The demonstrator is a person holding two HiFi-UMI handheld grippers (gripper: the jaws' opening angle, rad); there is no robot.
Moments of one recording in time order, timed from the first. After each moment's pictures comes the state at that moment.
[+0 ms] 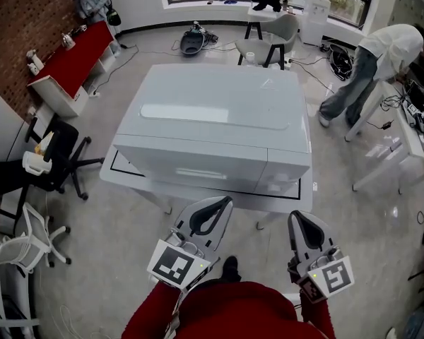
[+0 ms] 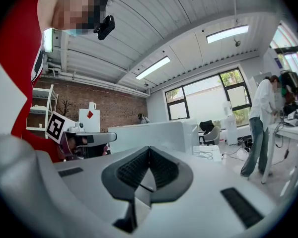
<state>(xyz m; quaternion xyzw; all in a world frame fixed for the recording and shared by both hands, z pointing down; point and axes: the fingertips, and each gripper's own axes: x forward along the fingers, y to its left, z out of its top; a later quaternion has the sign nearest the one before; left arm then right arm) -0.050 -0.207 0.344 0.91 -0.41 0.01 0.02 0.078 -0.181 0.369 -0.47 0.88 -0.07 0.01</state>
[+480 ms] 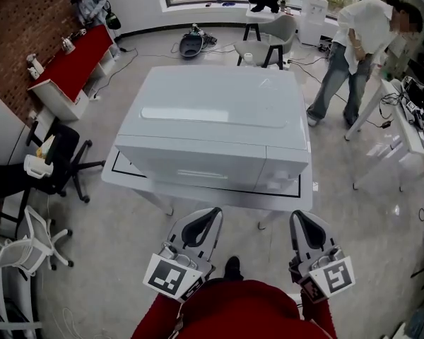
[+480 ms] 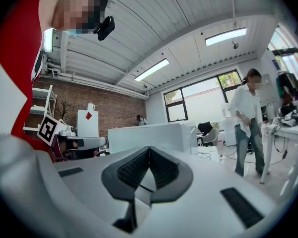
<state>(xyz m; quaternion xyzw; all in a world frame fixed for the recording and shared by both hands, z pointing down) -0.073 -0.183 0.354 0.90 -0.44 0.00 0.04 0.082 -0.175 0.365 -0.48 0.88 -0.07 0.02</state>
